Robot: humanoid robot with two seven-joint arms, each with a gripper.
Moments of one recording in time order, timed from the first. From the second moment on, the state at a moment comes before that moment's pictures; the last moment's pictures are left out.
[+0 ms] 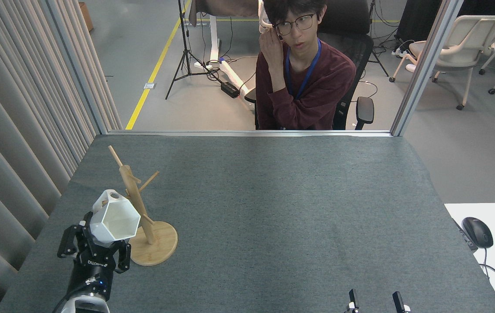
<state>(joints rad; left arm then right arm) -0.10 -0.12 0.35 -1.44 -2.56 -0.01 0.32 0.32 0.05 -0.05 -1.56 1.48 -0.07 -0.37</state>
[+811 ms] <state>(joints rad) 0.04 -0.09 0.29 -1.38 -2.34 -0.01 0.33 0.32 0.05 -0.05 -1.53 1.47 -0.07 -0.39</state>
